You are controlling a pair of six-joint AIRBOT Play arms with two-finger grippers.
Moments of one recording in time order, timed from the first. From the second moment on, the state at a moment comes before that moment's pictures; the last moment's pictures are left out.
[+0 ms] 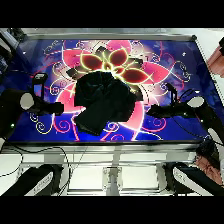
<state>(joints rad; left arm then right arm) -0.19 -0.92 0.97 1.65 -1.27 -1.74 -0.07 -1.08 0.74 -0.81 1.11 1.24</state>
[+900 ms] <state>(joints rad) -0.19 -0.92 0.97 1.65 -1.26 -1.74 -0.07 -1.08 0.74 -0.80 1.04 1.29</state>
